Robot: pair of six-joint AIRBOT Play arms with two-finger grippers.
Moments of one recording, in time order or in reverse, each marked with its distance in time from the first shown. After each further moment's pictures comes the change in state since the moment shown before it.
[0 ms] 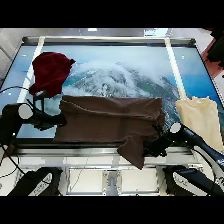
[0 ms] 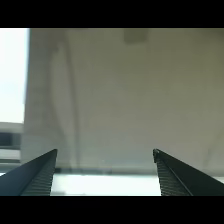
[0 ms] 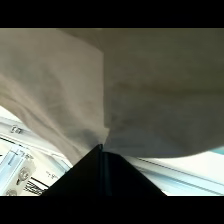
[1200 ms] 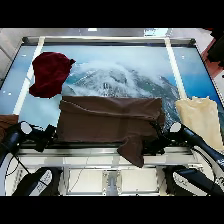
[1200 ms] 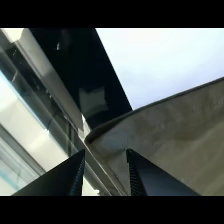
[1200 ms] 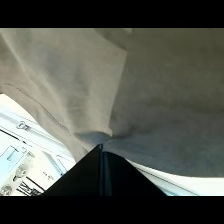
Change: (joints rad) left arm 0.288 -0.005 -0.333 -0.065 0.150 -0.555; right arm 0.000 0.000 0.000 0.045 -0.027 -0.148
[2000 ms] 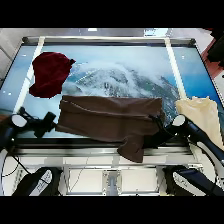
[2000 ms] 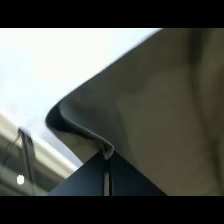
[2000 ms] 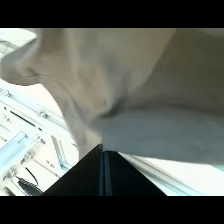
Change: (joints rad) left arm 0.000 0.005 0.169 -0.179 0.093 0.328; right arm -0.030 0.036 0.159 -0.047 0.132 -0.086
